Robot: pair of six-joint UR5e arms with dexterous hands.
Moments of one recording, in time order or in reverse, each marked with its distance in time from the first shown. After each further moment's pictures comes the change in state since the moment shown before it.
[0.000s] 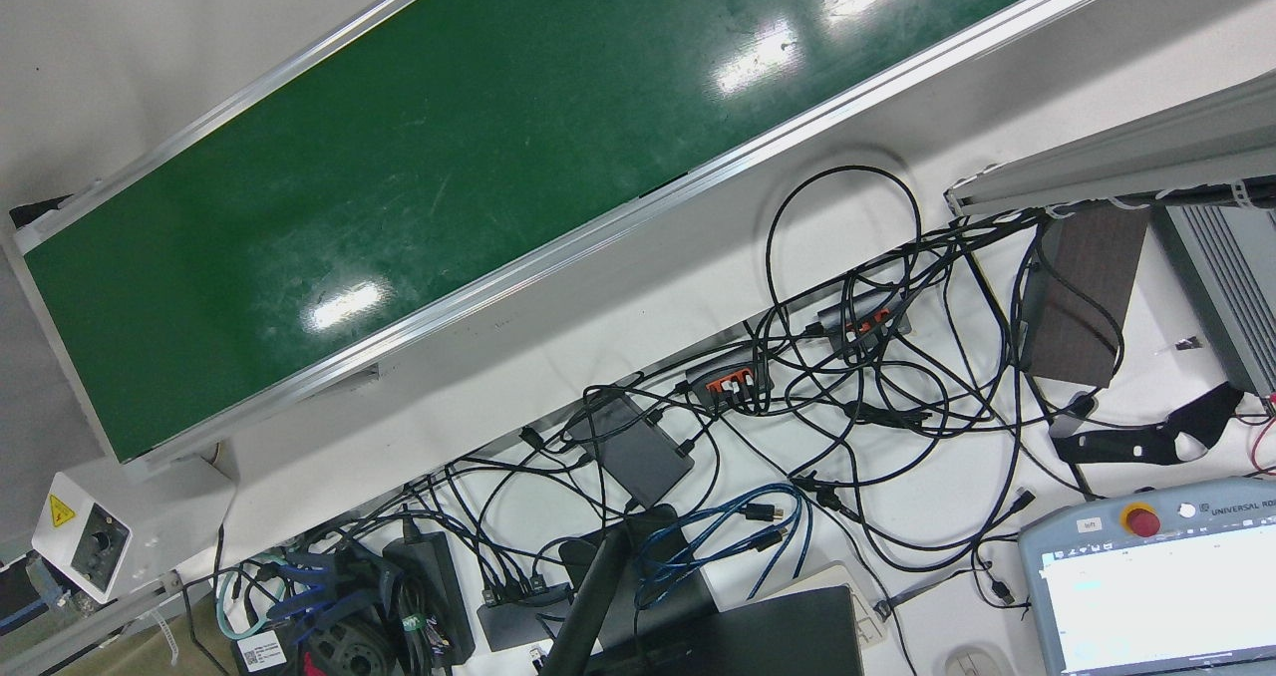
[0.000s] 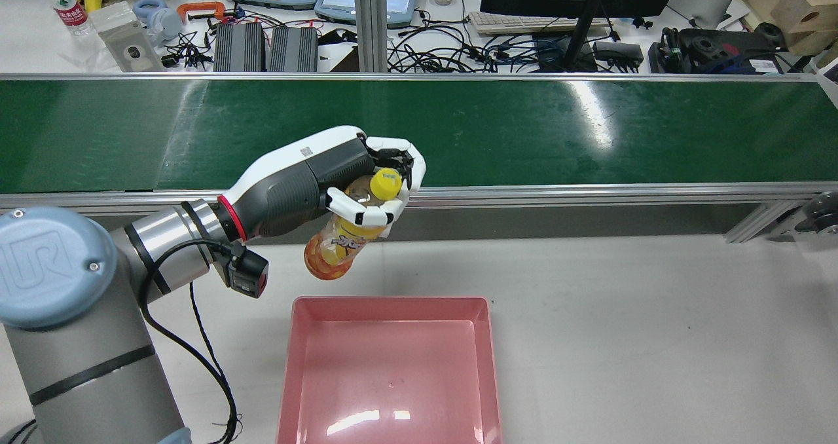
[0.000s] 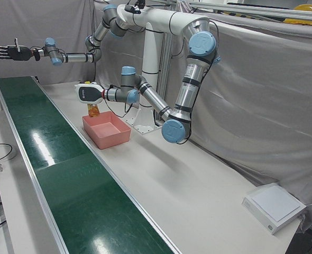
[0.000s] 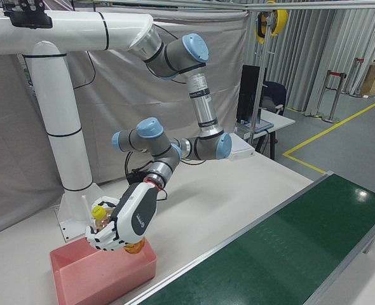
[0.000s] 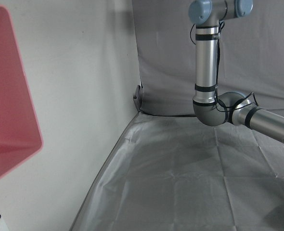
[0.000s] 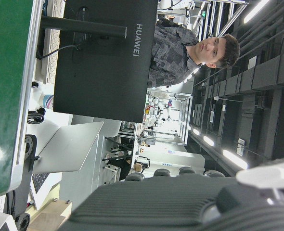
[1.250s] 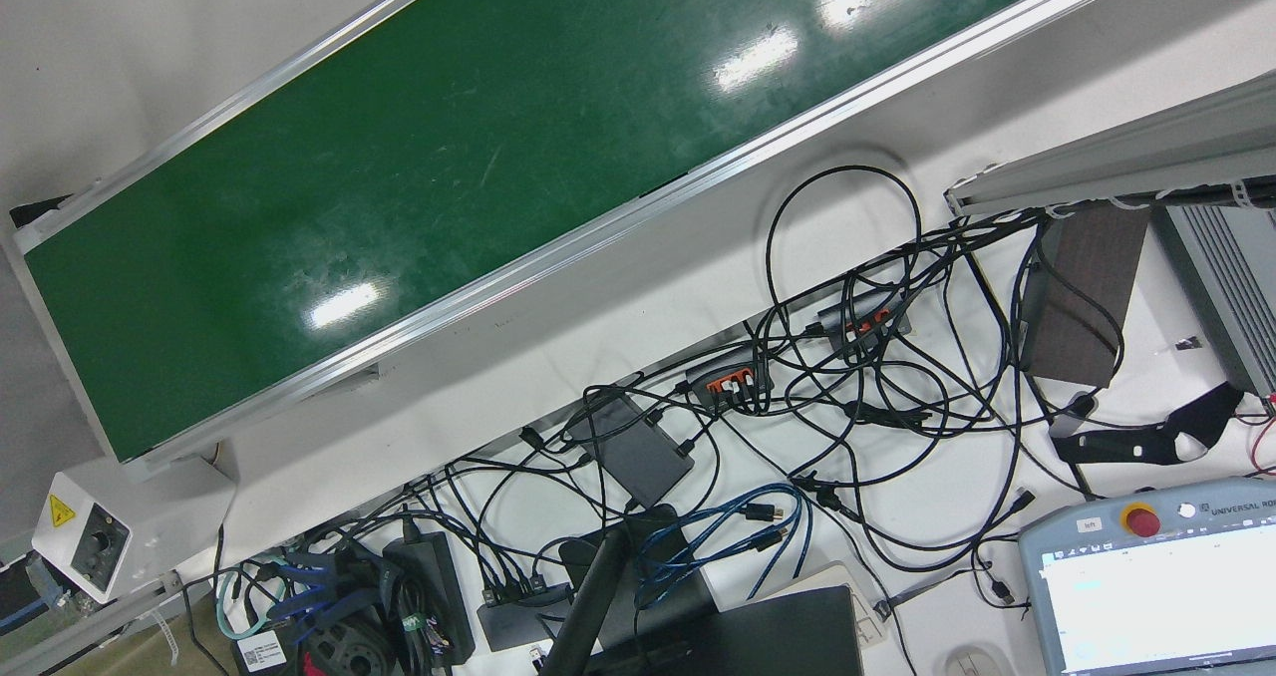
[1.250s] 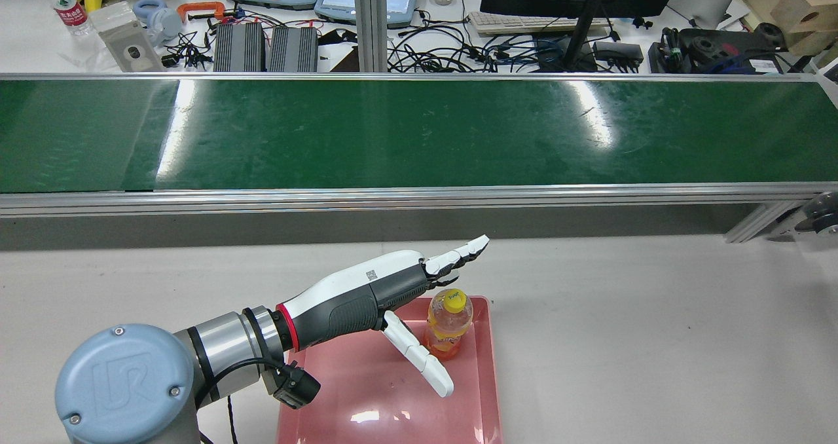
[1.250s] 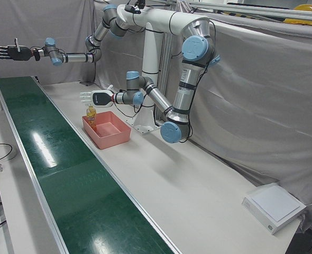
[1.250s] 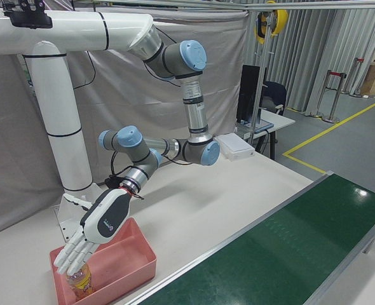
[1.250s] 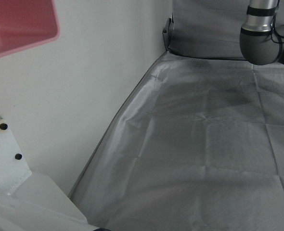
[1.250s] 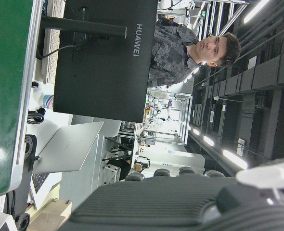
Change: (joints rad) left arm 0.206 -0.003 -0.002 0.057 -0.025 0.104; right arm 0.000 0.000 0.000 0.000 0.000 0.000
